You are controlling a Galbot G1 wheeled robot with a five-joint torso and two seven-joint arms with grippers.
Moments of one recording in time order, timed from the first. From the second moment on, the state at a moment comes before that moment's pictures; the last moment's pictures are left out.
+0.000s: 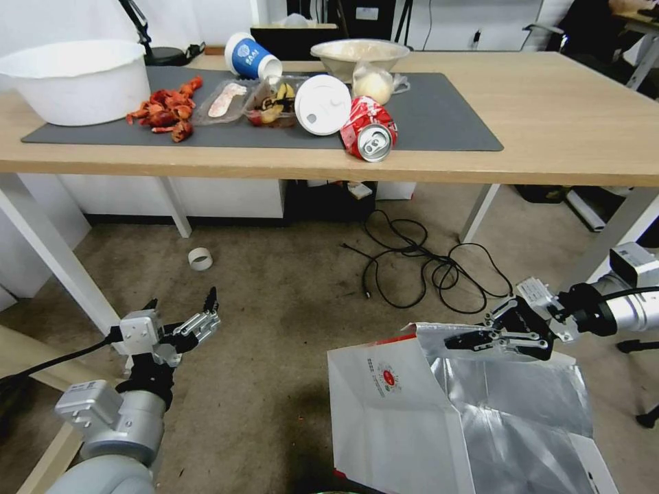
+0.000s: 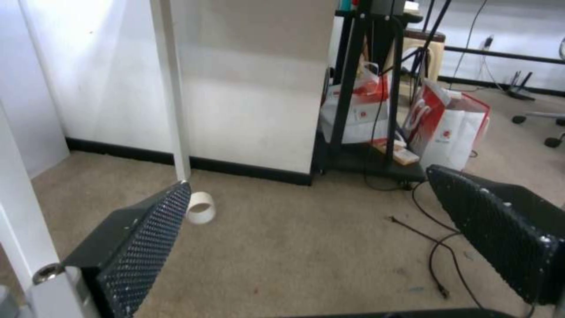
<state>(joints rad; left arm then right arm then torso) 1.79 -1.41 -0.65 -2.50 -0.41 0.31 -0.19 -1.18 0.28 0.54 1.94 0.88 -0.22 -1.32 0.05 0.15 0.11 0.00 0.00</state>
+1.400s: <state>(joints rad) 1.79 -1.40 -0.65 -2.50 -0.41 0.31 -0.19 -1.18 0.28 0.54 1.94 0.88 -0.22 -1.32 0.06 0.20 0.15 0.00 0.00</state>
